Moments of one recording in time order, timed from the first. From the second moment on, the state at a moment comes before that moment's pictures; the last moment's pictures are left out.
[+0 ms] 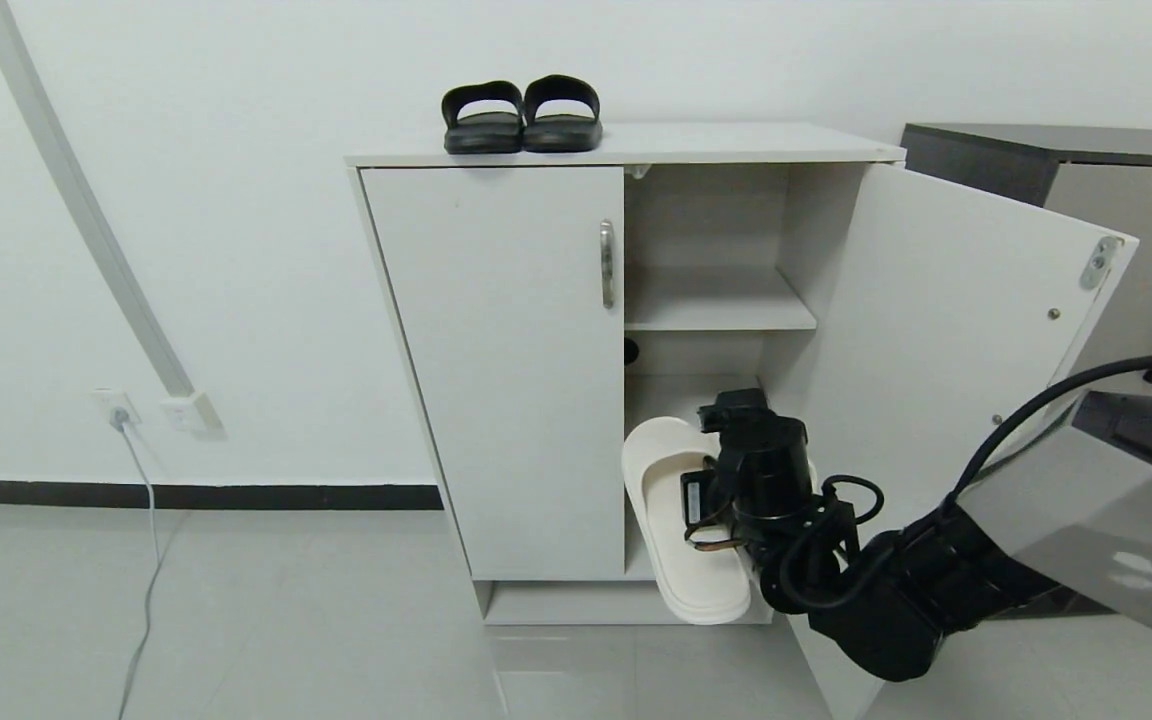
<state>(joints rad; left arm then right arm) 0.00 0.00 0.00 0.00 -0.03 0.02 0.73 2.15 -1.00 -0.85 -0.60 0.16</state>
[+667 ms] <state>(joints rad) 0.00 0.00 0.00 0.00 -0.03 0.02 0.75 2.19 -1.03 -0.85 -0.63 0.13</state>
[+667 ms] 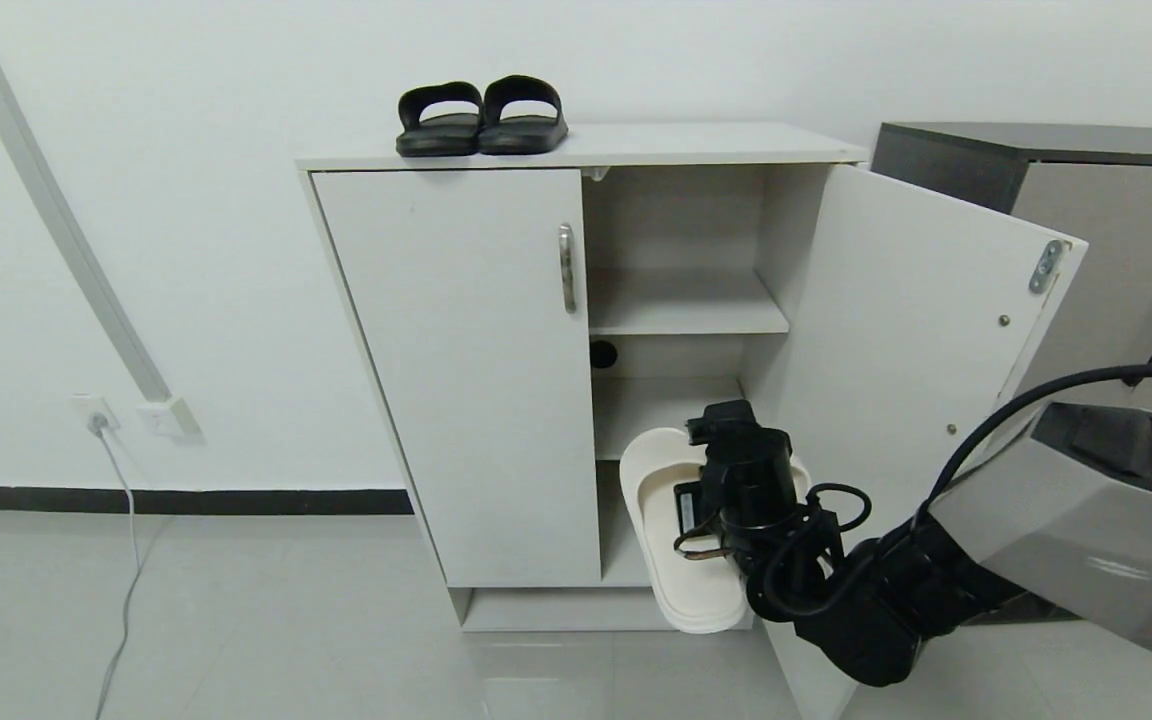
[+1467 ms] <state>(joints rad) 0.00 0.00 0.00 0.00 -0.04 0.02 0.68 2.22 -1.03 -0.85 -0.73 0.02</state>
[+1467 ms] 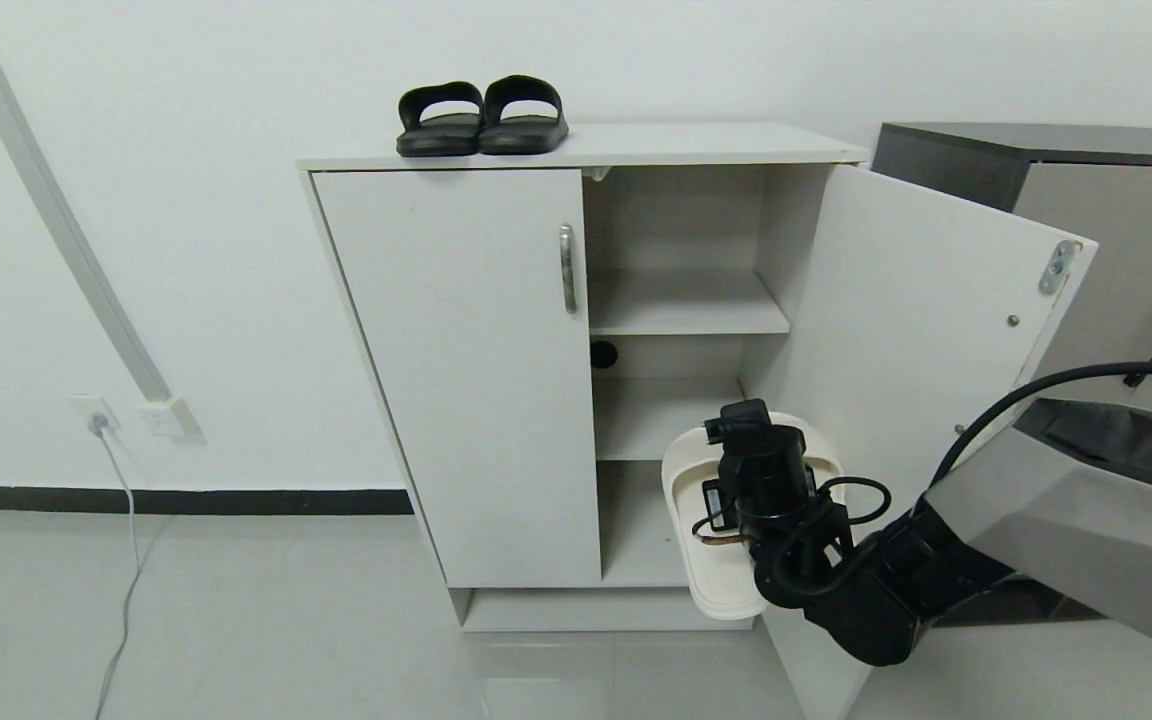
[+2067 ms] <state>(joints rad) 0.00 0.00 0.00 0.00 -0.03 0.02 0.65 2.22 -1.00 -0.87 -0.73 0.02</state>
